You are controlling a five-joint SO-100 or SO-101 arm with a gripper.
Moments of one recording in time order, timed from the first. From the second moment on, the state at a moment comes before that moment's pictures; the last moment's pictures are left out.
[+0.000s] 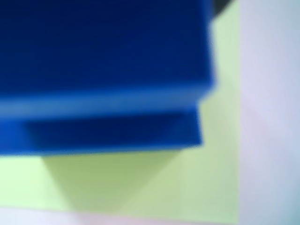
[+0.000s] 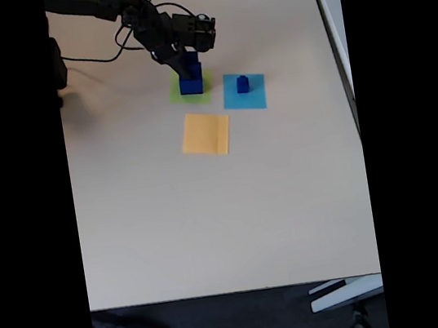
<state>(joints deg) 4.1 95.0 115.4 38.5 90.4</state>
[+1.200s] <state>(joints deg) 5.2 95.5 115.2 39.1 88.7</state>
